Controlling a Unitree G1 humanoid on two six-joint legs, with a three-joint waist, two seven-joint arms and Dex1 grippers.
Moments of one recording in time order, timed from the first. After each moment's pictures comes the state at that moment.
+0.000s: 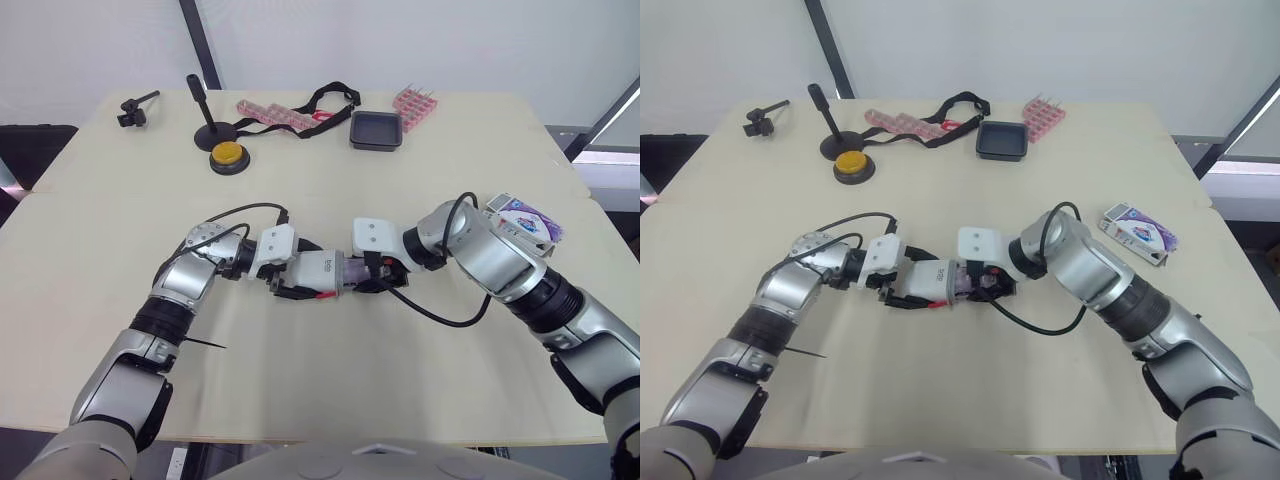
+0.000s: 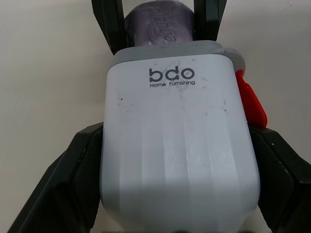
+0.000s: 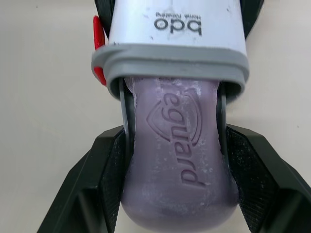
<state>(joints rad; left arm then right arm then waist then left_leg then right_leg) -0.53 0.44 -0.29 0.35 -0.12 -0.11 -1.35 -0.75 -0.58 0.64 -0.19 0.06 0.76 1.15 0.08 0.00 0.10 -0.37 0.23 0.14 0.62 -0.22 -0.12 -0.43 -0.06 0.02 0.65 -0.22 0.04</state>
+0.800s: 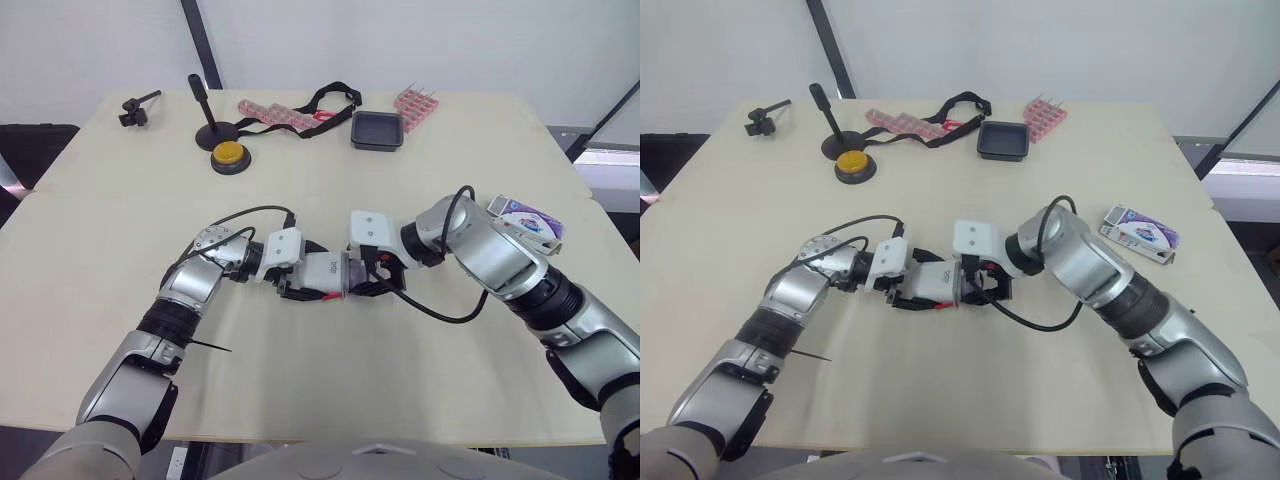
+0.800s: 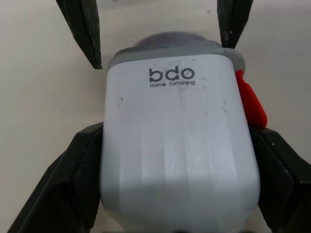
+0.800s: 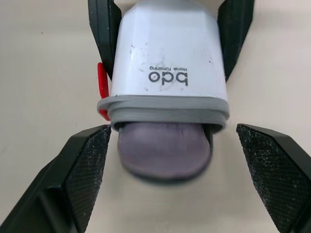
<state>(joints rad) -0.53 0.42 -0.31 0.35 -0.09 -0.14 -1.32 -0.75 -0.59 0.58 -0.25 0.09 0.82 1.14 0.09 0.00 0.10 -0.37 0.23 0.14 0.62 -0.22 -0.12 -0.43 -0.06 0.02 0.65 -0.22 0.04</state>
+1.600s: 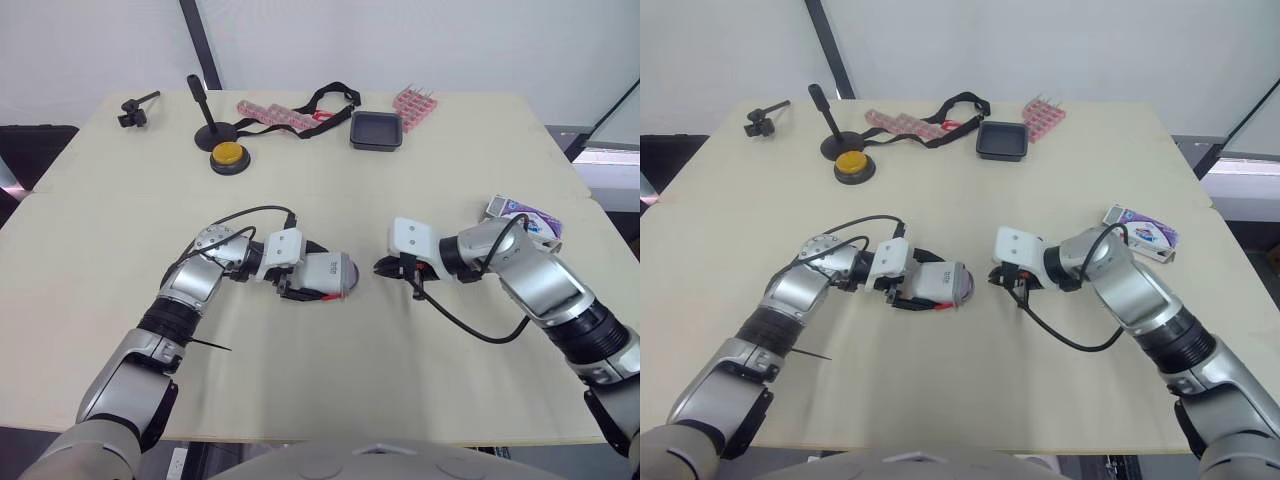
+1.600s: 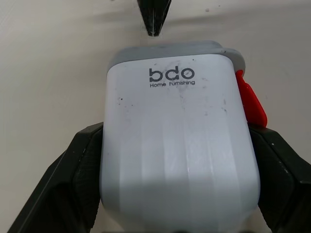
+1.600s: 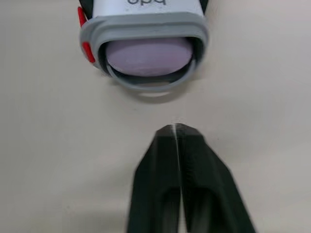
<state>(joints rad) -0.54 0.42 -0.31 0.36 -0.09 -0.15 -1.32 -0.51 -0.67 0.44 -0.26 0.12 0.63 1.06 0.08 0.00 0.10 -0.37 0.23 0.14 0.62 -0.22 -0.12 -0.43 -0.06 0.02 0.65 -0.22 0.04</state>
